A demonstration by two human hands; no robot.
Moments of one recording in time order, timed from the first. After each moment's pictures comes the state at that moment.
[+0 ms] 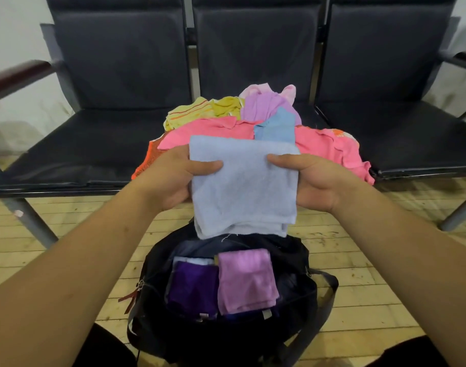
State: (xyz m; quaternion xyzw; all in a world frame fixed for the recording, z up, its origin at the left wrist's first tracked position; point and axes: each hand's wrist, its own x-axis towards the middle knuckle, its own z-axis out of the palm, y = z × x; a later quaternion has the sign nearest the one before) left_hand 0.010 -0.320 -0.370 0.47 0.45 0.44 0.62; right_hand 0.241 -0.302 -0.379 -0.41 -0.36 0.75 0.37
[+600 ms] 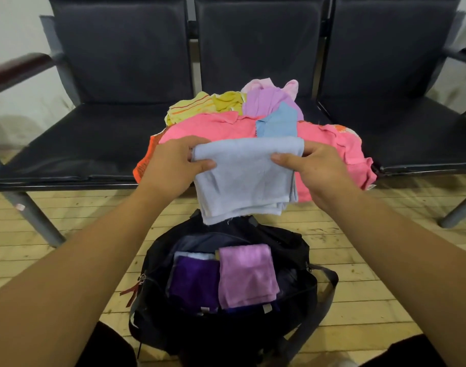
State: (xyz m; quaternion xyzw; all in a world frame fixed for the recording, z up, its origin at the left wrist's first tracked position) left_hand -0.010 -0.304 -0.395 0.71 0.59 0.35 0.14; right_hand 0.243 -0.290 -0.407 -0.51 -0.52 0.45 0.51
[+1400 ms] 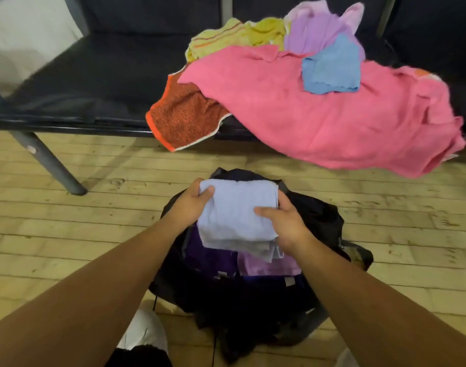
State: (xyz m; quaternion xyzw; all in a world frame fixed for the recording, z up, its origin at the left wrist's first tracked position) left_hand -0.064 -0.305 -0.620 0.47 0.69 0.28 0.46; right_hand 0.158 -0.304 -0.631 -0.55 -0.33 0.66 0.39
